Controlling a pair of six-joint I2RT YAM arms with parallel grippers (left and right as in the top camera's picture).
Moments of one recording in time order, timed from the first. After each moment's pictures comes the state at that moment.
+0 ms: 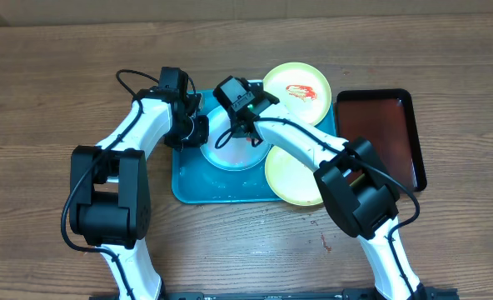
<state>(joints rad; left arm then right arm) -0.12 2.02 1.35 -0.75 0.21 -0.11 0.68 2.29 1.78 -0.69 0.24 0.56</state>
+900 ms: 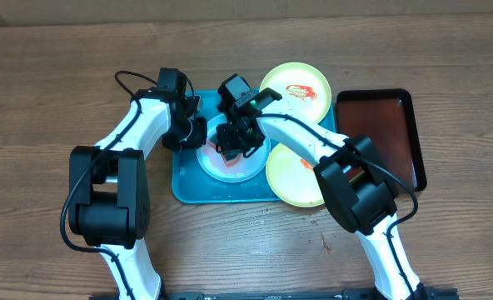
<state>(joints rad) -0.11 2.02 1.35 -0.78 0.21 -0.11 0.66 2.32 1.82 -0.88 -0.33 0.40</state>
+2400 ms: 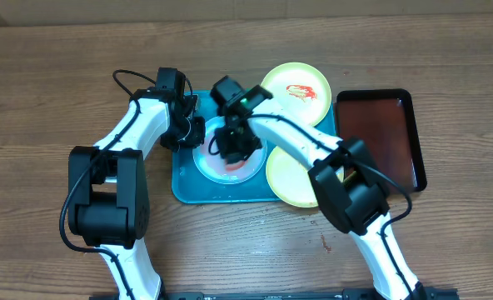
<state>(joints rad) -0.11 2.02 1.35 -0.77 0.18 -0.10 0.71 2.35 1.91 -0.97 -0.29 0.42</state>
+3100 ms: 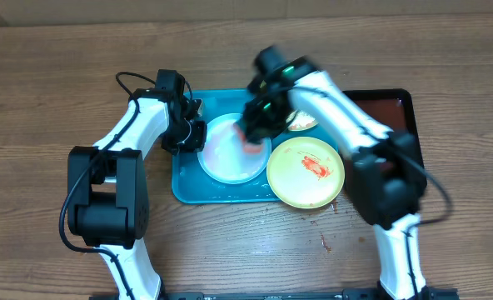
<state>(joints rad) -0.11 2.01 1.36 -0.84 0.25 -0.02 0.47 2.21 1.92 -1.13 -0.53 0.37</state>
